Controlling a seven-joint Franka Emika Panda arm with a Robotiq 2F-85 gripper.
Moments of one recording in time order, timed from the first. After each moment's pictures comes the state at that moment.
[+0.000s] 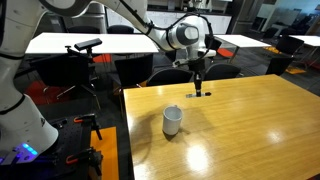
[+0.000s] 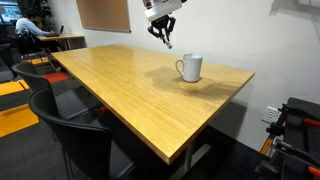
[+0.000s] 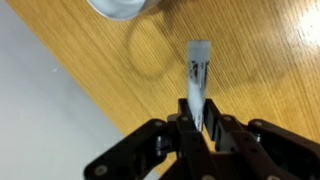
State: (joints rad) arm 0.19 0.64 -0.21 -1.44 -0.42 2.08 0.84
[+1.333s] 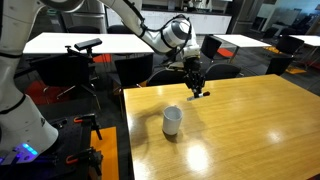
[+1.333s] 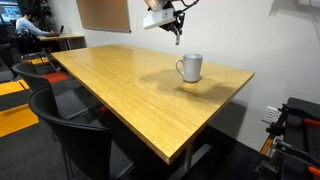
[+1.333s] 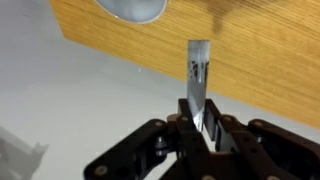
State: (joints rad) arm 0.25 0.60 -0.22 -1.51 -0.75 1.88 1.66
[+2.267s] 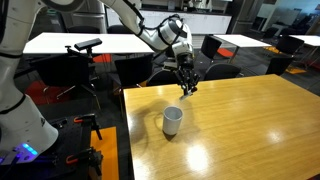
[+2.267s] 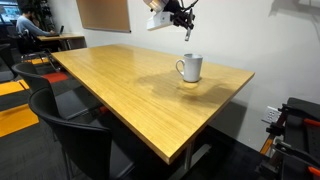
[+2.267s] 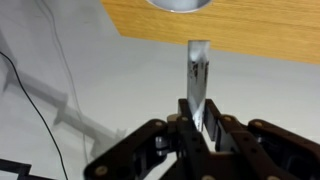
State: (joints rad) arm 0.24 0.60 -0.14 -1.50 -0.83 1.58 1.95
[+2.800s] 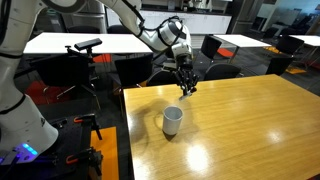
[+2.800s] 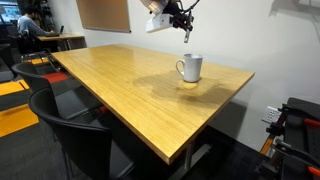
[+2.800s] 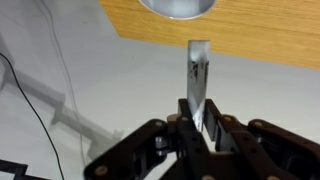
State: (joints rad) arm 0.23 0.61 -0.11 -1.50 -0.84 1.58 1.95
